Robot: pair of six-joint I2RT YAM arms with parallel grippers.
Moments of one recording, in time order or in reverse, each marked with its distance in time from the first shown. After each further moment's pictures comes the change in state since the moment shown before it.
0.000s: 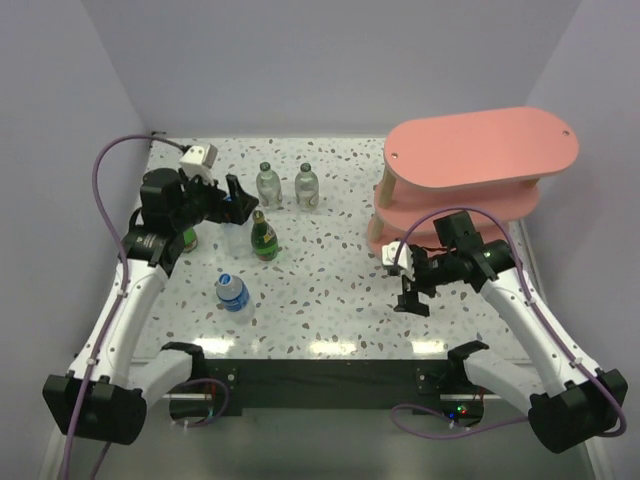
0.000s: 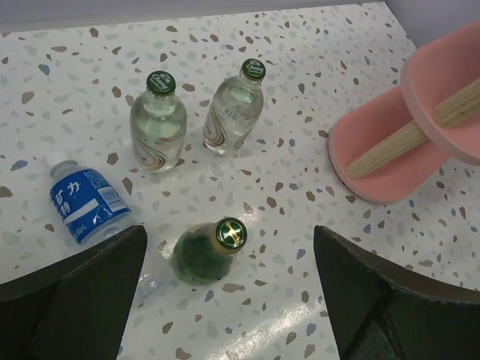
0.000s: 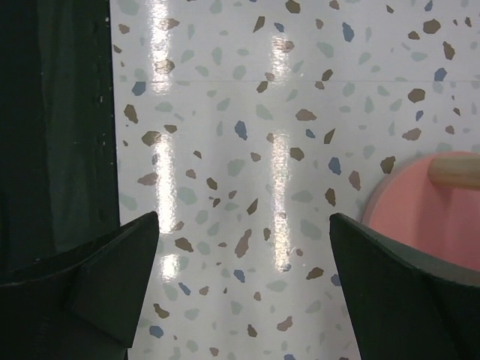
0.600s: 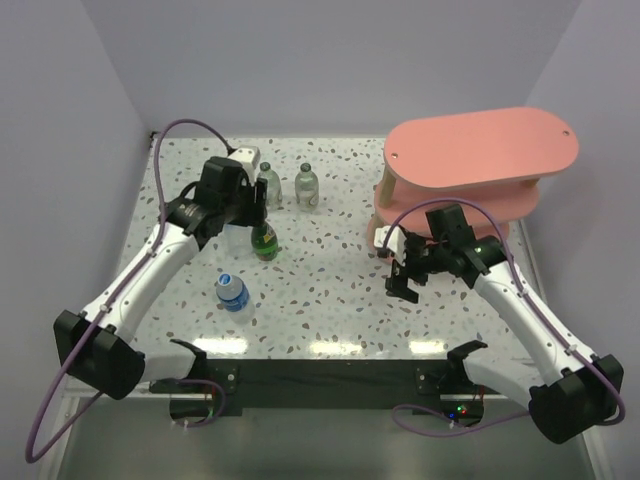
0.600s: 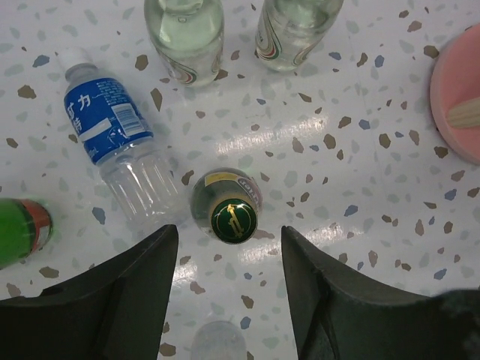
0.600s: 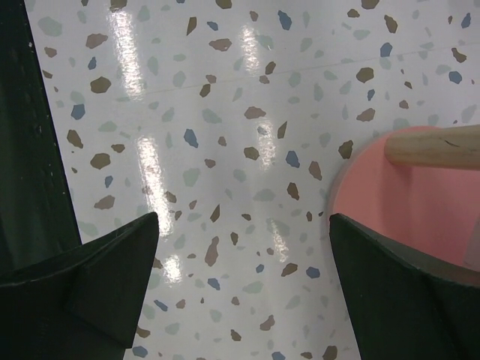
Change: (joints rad) left arm -0.286 0.276 0.235 -0.326 -0.458 -0.028; right arm 0.047 0.048 0.000 0.201 0.137 0.209
